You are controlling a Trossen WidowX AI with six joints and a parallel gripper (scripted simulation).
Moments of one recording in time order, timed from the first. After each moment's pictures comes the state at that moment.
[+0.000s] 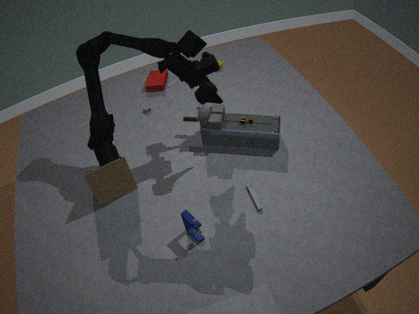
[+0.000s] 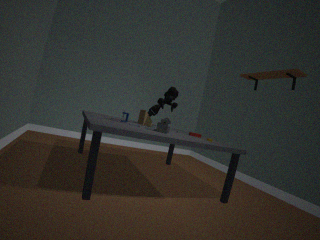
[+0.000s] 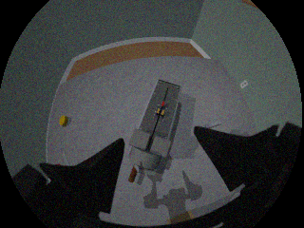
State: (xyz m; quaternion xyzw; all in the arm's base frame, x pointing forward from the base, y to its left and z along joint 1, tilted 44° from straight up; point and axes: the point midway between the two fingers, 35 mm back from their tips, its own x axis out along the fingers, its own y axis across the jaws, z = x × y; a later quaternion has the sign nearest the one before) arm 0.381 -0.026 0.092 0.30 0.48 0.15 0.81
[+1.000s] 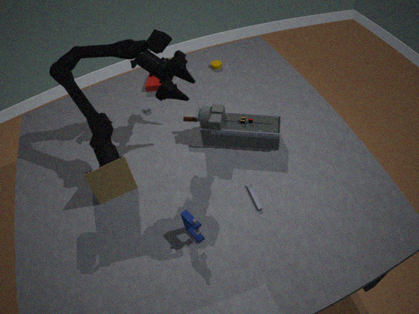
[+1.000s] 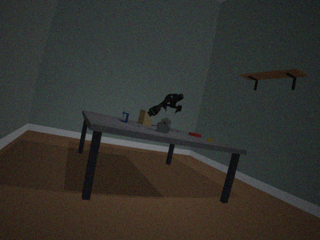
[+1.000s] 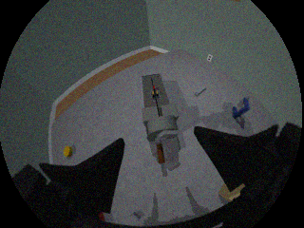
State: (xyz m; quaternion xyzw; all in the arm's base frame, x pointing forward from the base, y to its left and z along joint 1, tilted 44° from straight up) arm 0.313 0.030 0.140 0.41 0.47 -0.07 0.78
